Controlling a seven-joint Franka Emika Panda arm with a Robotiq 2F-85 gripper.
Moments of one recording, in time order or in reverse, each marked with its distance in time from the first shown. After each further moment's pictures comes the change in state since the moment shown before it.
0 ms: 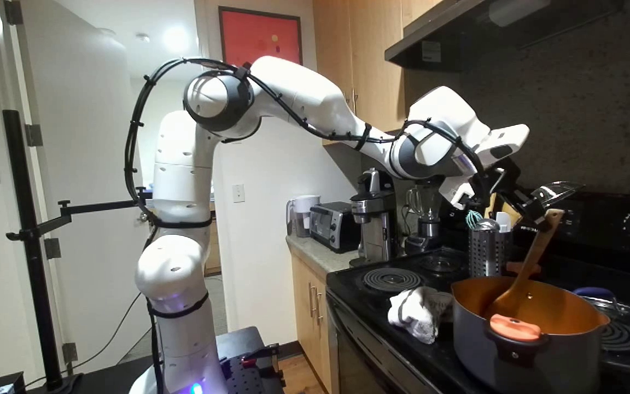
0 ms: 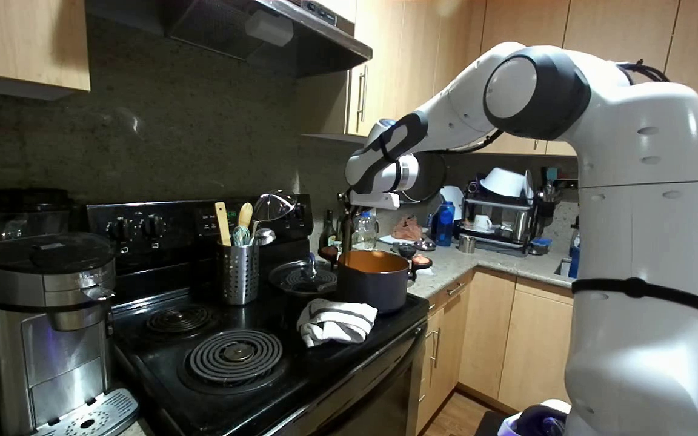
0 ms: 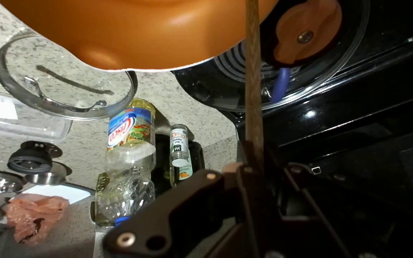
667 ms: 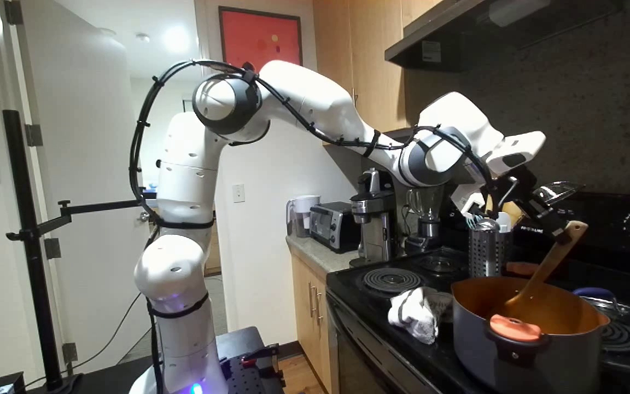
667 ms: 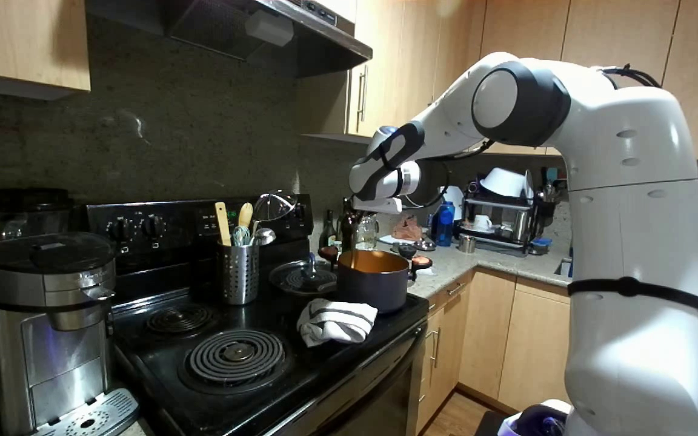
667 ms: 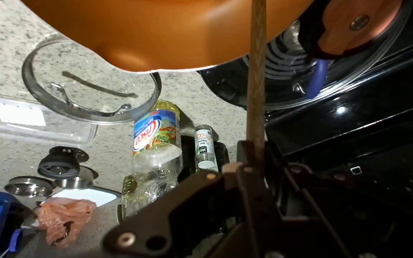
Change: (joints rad) arm 0.000 0.058 -0.045 0.037 -0.030 0.008 0.067
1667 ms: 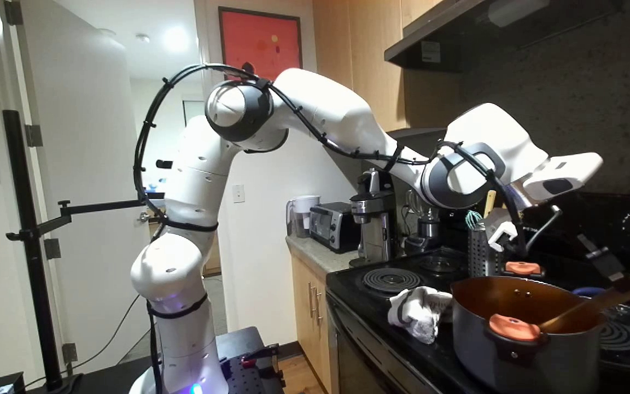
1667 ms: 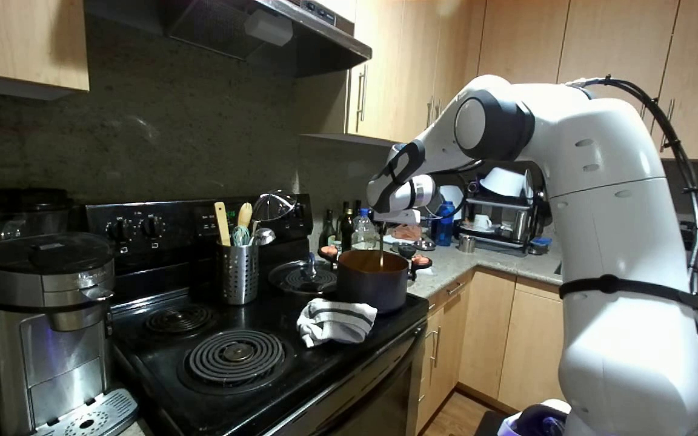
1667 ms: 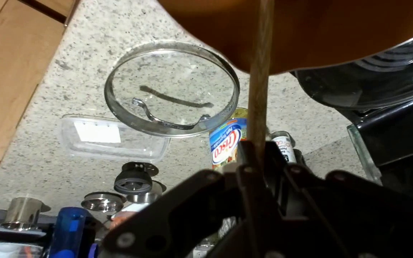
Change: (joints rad) arm -0.061 0.122 -0.086 0.069 0.035 -0.002 0.015
